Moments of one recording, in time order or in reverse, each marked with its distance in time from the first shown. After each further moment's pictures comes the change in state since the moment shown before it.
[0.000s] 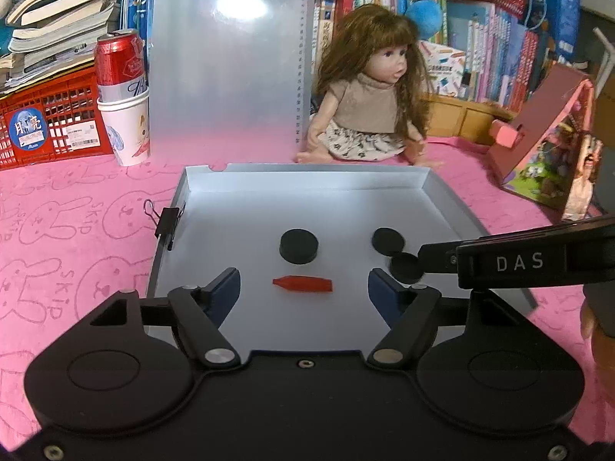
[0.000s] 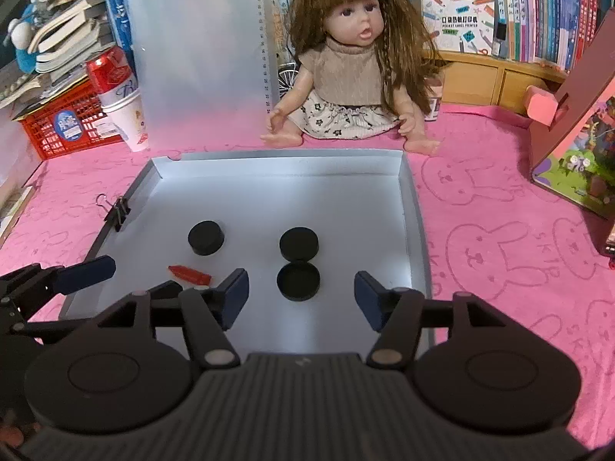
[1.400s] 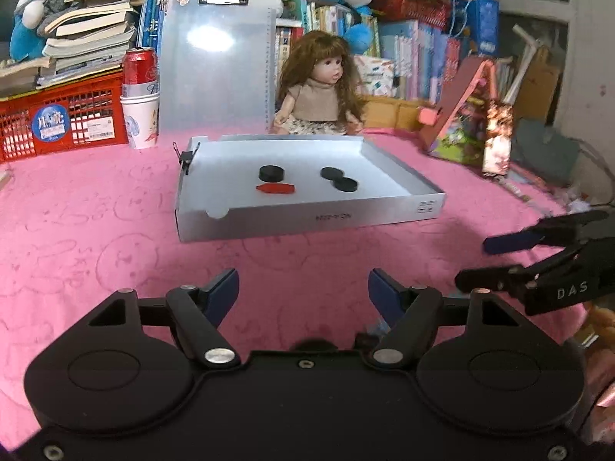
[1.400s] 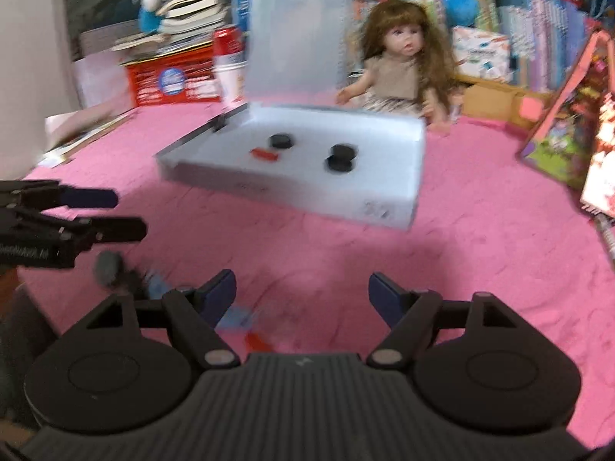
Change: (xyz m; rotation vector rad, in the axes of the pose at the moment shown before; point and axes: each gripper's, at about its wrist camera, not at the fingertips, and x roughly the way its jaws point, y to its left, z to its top) left arm -0.134 0.010 -0.145 0.067 -0.134 -0.118; right arm -0.098 -0.018 -0.165 -0.233 -0.137 0.180
